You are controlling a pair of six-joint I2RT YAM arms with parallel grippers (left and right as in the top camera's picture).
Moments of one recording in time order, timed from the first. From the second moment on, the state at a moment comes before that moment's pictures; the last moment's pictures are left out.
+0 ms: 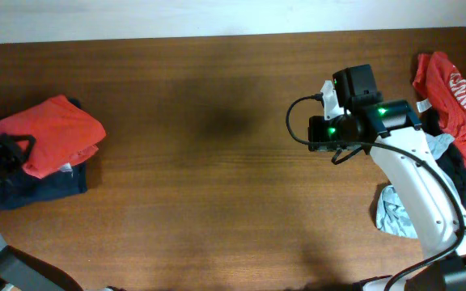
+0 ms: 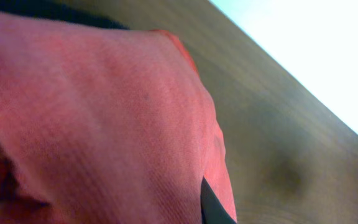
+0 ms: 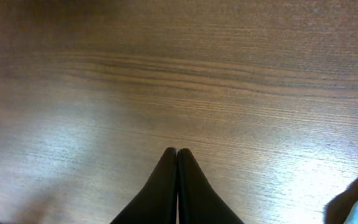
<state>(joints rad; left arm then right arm) 0.80 1.61 1.31 -0.70 0.73 0.06 0.17 1.54 1.36 -1.02 -0.17 0.20</state>
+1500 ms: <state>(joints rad) 0.87 1.80 1.47 -0.85 0.23 -0.03 0.17 1.54 1.36 -1.02 -0.17 0.20</state>
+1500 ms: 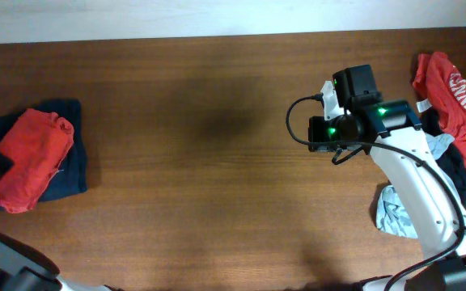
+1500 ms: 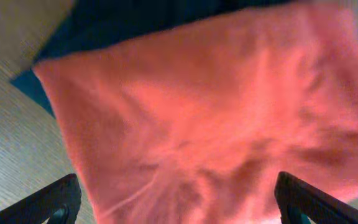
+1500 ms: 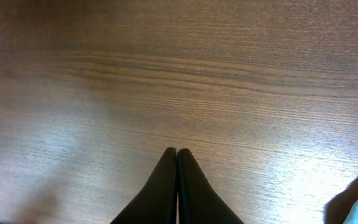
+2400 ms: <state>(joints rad) 0.66 2.10 1.52 -0.78 0.18 -0.08 0.17 1.54 1.36 -1.06 -0.16 0.20</state>
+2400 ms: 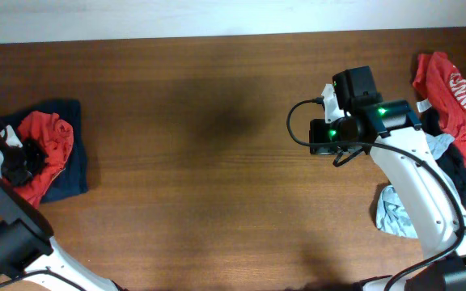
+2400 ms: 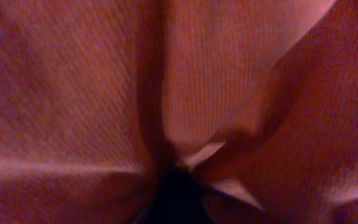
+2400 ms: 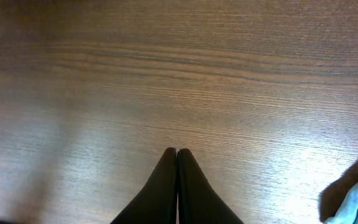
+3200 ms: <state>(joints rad) 0.36 2.11 1.55 -0.88 0.05 -0.16 0.17 1.54 1.36 -1.04 -0.16 0.20</state>
